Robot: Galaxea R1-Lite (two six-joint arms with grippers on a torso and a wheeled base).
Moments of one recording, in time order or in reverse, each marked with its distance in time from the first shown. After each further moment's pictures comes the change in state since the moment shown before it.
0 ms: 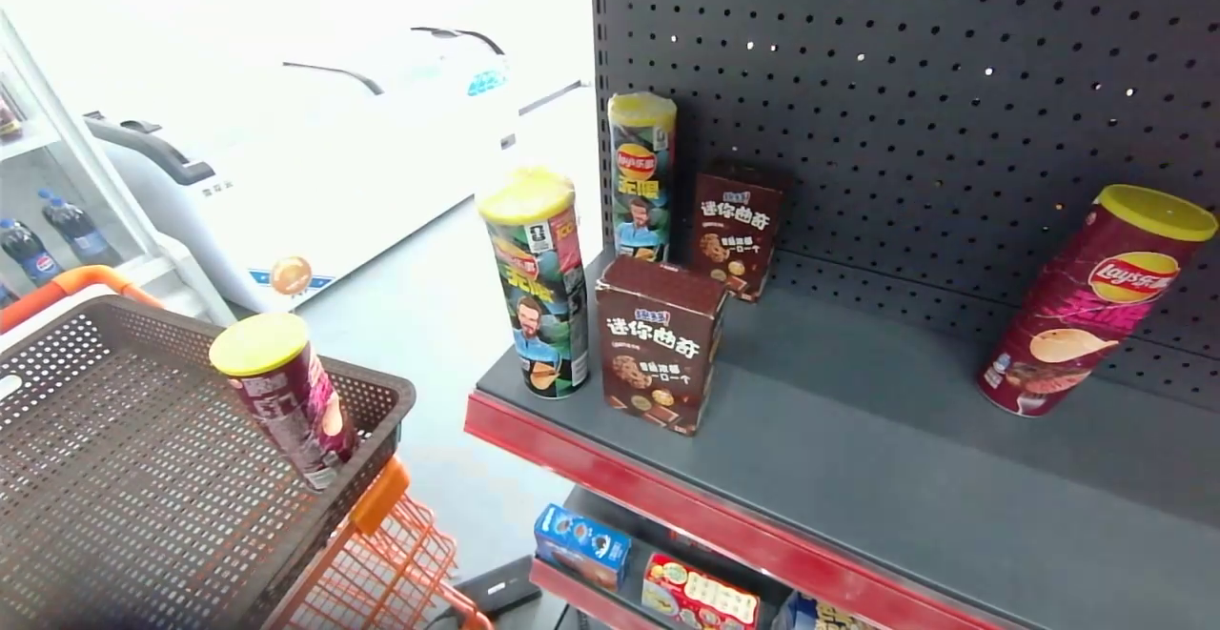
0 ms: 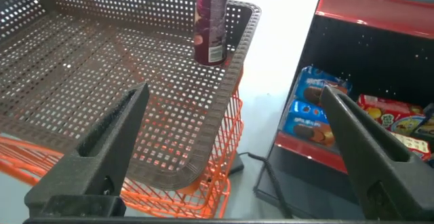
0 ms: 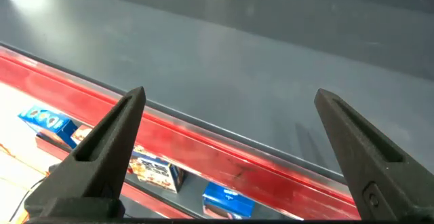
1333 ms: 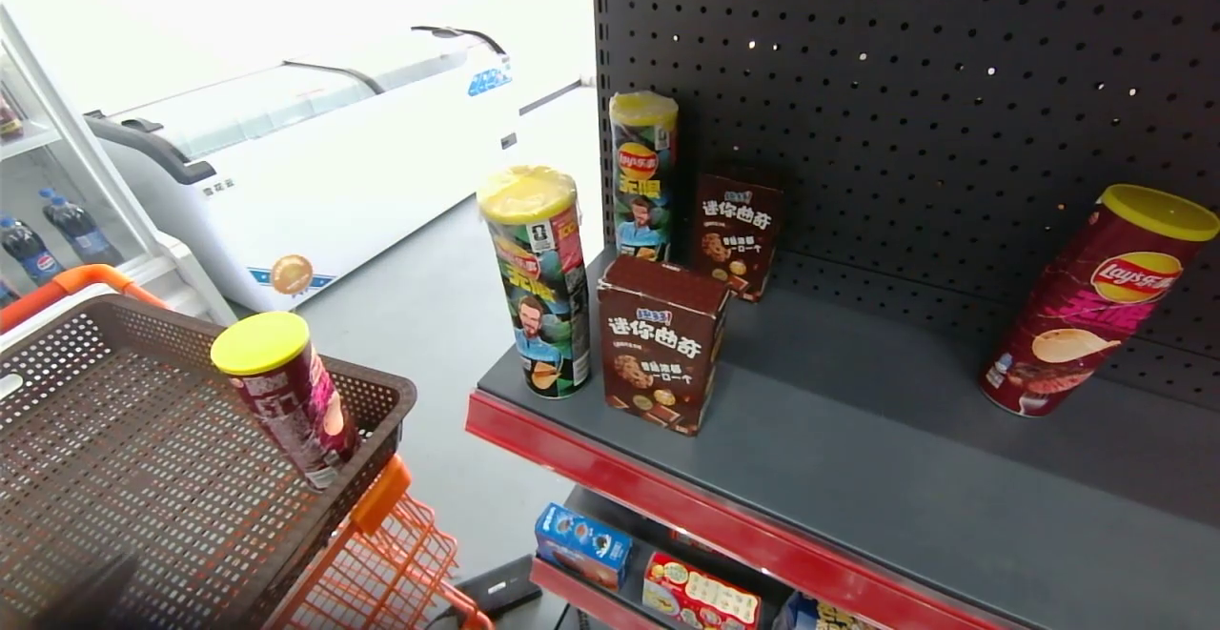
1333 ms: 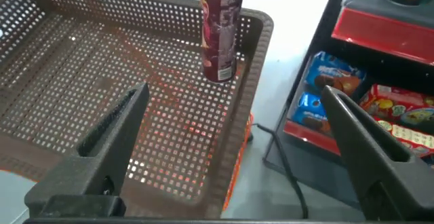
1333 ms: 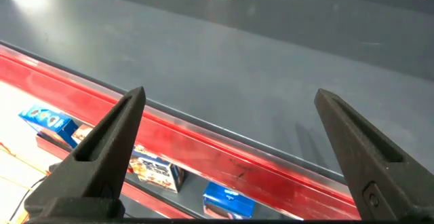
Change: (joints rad) left arm 0.078 0.643 -0.342 -0.079 -0.051 0.055; right arm 0.000 0.000 0.000 0.000 0.000 0.000
